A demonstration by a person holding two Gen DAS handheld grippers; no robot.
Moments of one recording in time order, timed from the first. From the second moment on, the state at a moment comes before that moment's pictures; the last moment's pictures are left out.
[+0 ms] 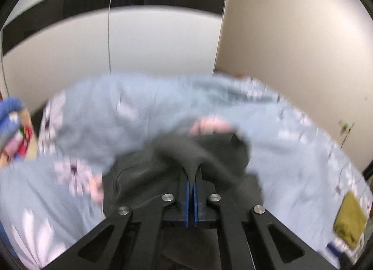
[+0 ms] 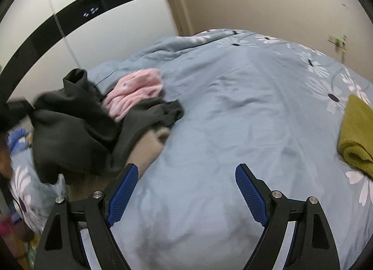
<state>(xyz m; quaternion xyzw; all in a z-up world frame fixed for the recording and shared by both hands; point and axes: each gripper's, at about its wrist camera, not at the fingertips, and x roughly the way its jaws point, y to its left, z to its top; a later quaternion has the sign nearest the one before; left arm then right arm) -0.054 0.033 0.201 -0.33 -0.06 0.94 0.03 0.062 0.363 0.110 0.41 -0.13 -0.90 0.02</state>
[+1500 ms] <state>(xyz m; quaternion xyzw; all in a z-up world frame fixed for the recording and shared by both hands) 0.008 0.280 0.135 -0.40 0.06 0.82 0.40 0.146 0.394 0.165 0.37 -0.04 -0.93 -0.02</state>
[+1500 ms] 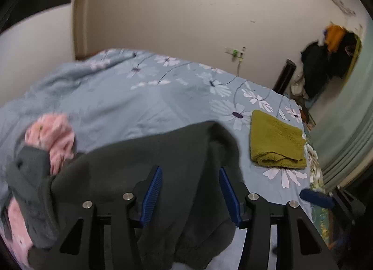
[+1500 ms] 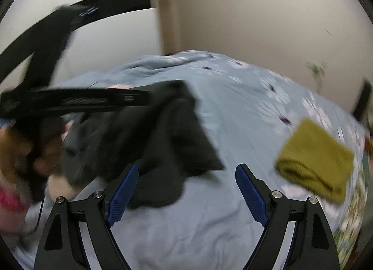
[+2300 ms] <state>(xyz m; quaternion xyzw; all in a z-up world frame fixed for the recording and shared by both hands) -0.065 0.081 0.093 -0.49 -0.09 0.82 0.28 0.051 0.217 0.059 0.42 0.33 -0.84 0.09</state>
